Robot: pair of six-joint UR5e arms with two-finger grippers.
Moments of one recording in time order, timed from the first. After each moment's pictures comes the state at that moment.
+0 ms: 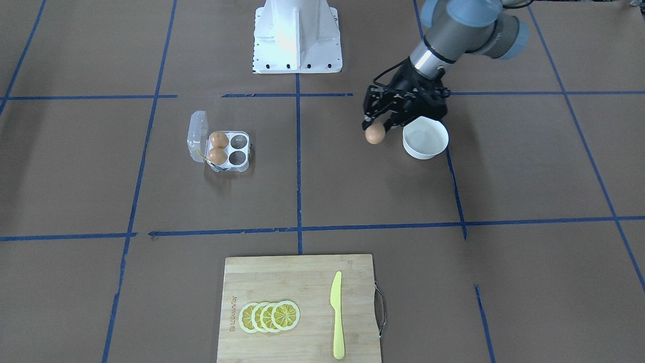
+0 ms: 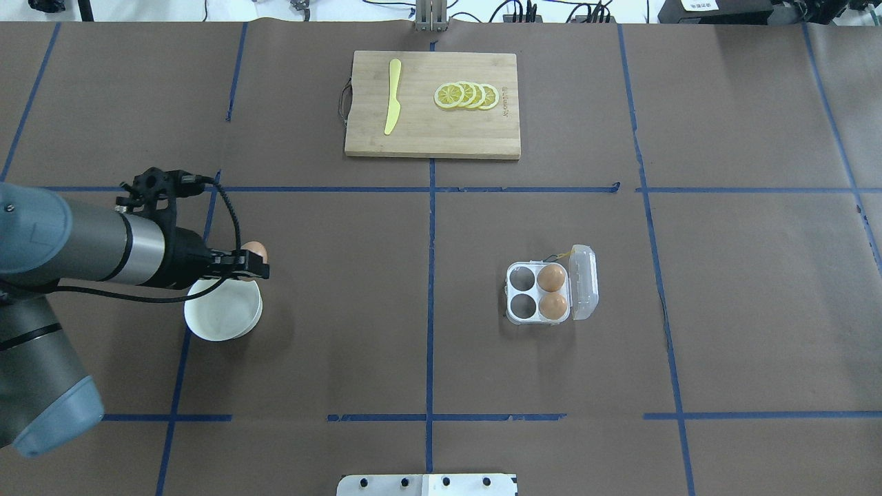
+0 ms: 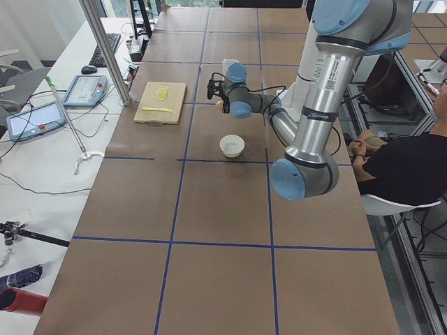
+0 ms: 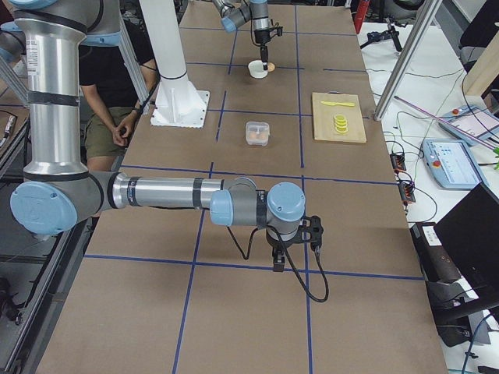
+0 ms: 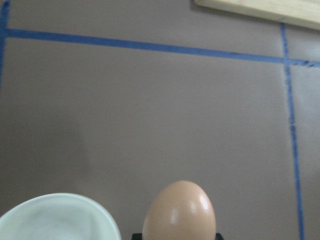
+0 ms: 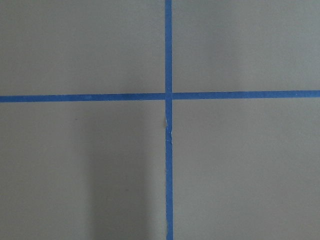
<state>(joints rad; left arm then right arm) -0.57 -1.98 -1.85 -2.14 -1.94 -1.32 1.58 -1.62 1.64 -1.56 2.39 0.04</state>
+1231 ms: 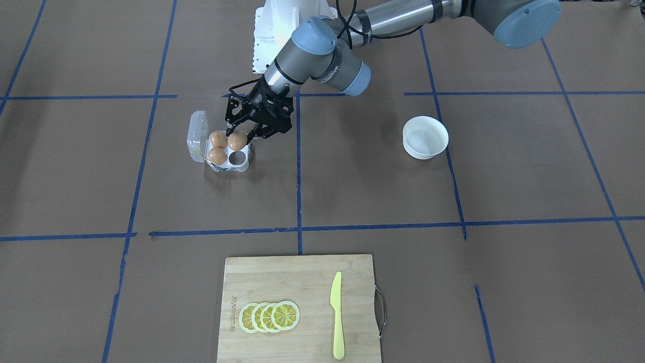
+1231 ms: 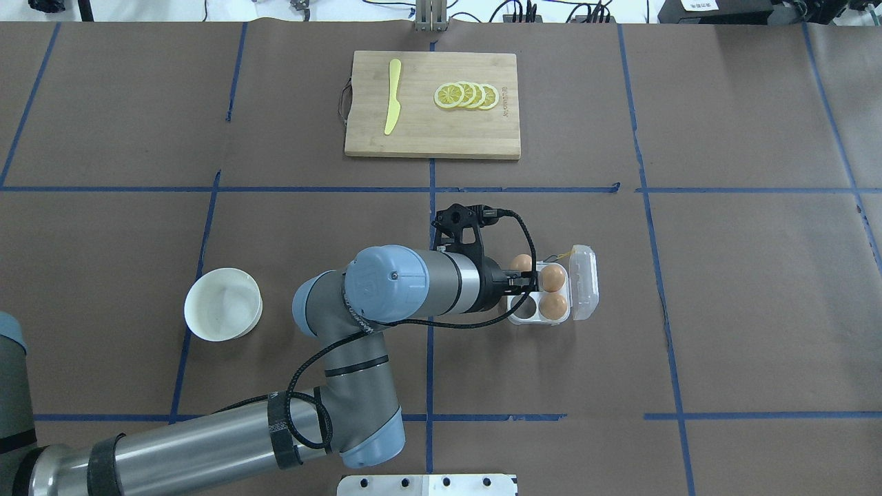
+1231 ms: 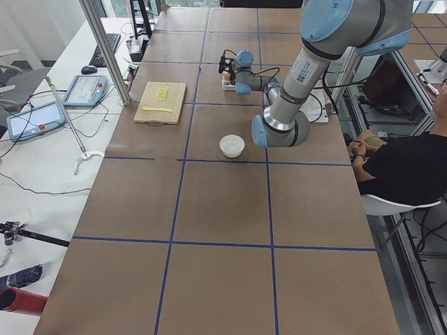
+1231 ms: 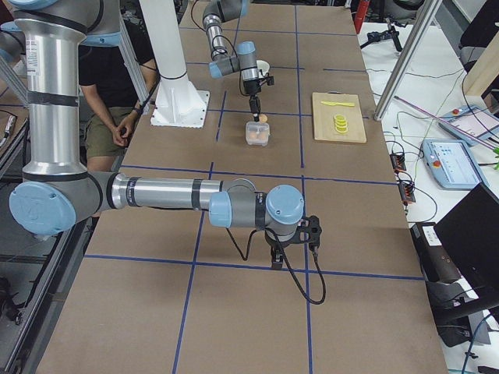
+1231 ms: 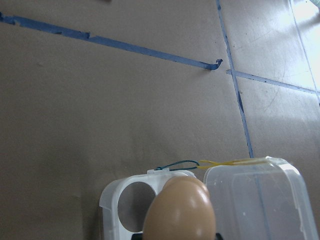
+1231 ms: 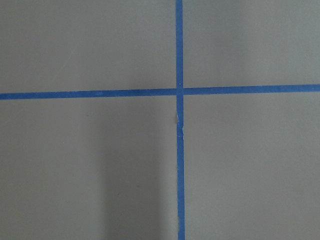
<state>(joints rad) -0.34 -2.43 -1.32 -2.44 -1.67 -1.38 1.58 -1.63 1.64 -1.56 2.43 0.03</state>
